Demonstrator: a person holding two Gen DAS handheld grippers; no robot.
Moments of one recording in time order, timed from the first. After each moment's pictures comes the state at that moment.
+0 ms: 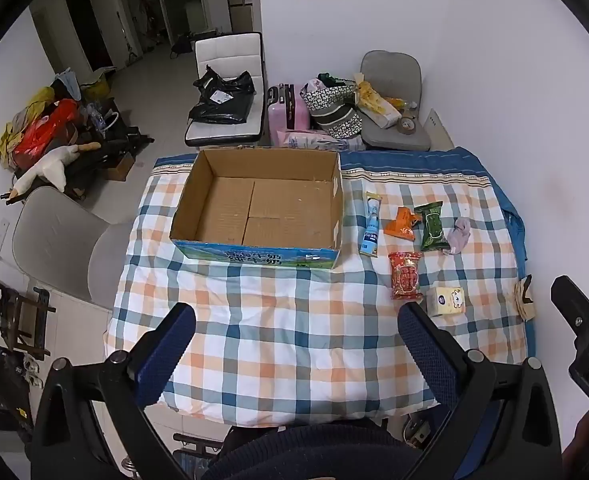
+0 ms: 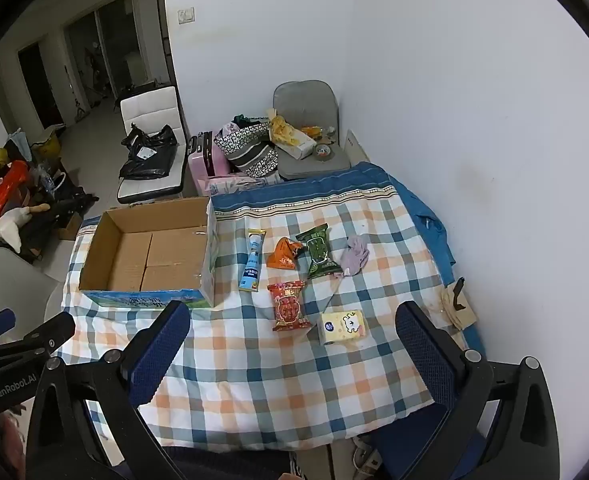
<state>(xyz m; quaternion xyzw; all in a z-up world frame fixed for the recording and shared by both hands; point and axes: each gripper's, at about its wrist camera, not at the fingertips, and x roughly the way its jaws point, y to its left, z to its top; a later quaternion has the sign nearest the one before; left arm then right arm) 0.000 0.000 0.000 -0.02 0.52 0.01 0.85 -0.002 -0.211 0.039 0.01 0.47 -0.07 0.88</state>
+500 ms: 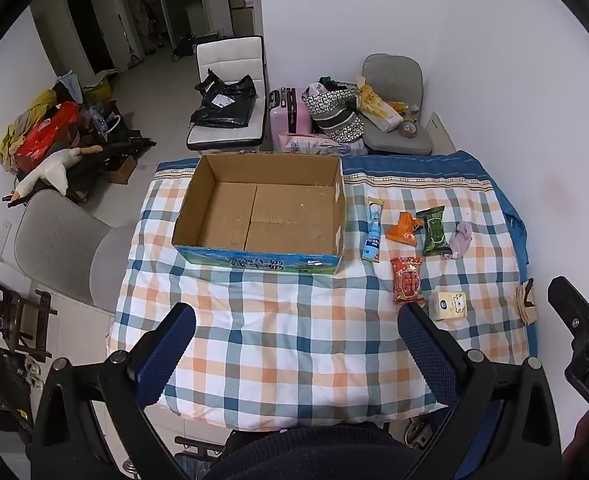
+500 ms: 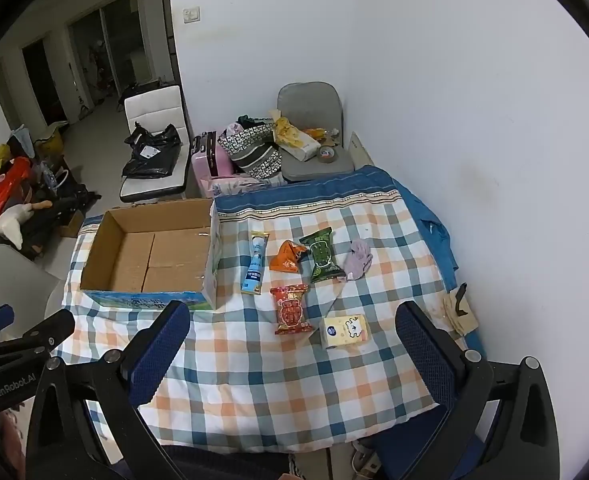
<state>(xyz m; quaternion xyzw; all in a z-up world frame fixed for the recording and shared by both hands) -0.001 0.000 0.003 -0.02 0.53 0.01 0.85 0.000 -0.209 0.039 0.01 0.47 -0.07 0.88</state>
